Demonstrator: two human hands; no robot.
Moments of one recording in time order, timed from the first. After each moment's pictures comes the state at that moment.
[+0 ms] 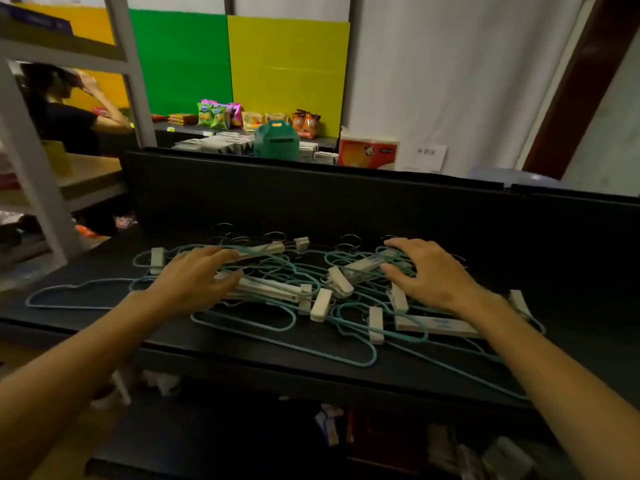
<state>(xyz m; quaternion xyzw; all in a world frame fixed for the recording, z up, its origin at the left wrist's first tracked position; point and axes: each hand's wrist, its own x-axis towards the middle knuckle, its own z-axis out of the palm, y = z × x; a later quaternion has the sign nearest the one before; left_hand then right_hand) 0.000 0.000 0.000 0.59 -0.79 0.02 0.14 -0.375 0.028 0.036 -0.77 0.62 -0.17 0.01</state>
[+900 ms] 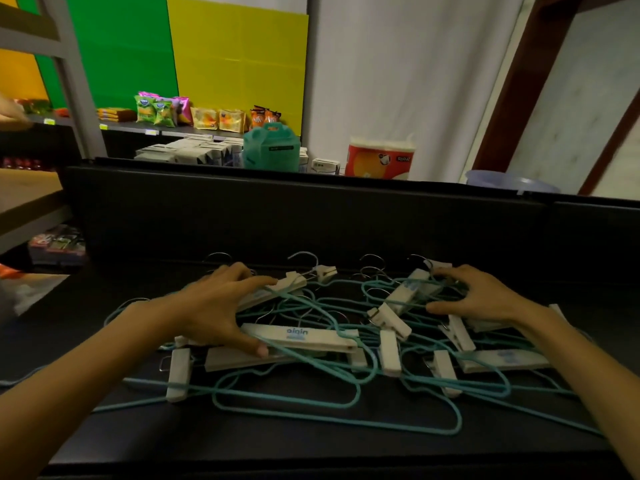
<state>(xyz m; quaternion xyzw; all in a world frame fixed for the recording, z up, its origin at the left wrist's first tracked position) 0.040 -0.103 0.010 0.43 -0.89 -0.10 -0.02 -0.386 -0.041 0.014 -0.65 0.74 -0.11 0.13</state>
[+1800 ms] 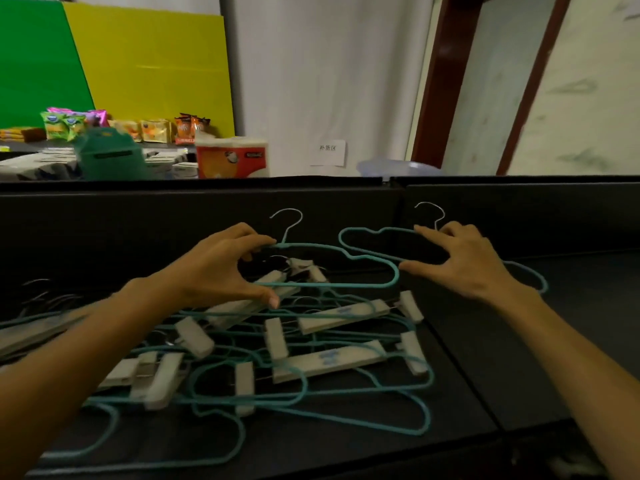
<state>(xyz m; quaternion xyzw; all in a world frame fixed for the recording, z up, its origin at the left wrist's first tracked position) -0.232 -0.079 0.058 0.33 -0.92 -0.08 0.18 -0.601 0.019 0.036 -0.63 0.74 -0.19 -0.14</state>
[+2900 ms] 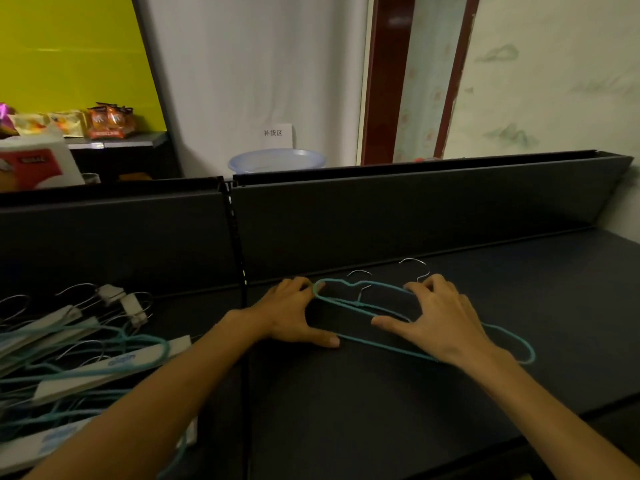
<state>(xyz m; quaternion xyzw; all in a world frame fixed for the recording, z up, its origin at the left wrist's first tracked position) -0.624 -0.058 -0.026 0.34 -0.93 -0.14 -0.06 -0.829 0.099 -0.014 -0.57 0.81 -0.14 -0.02</state>
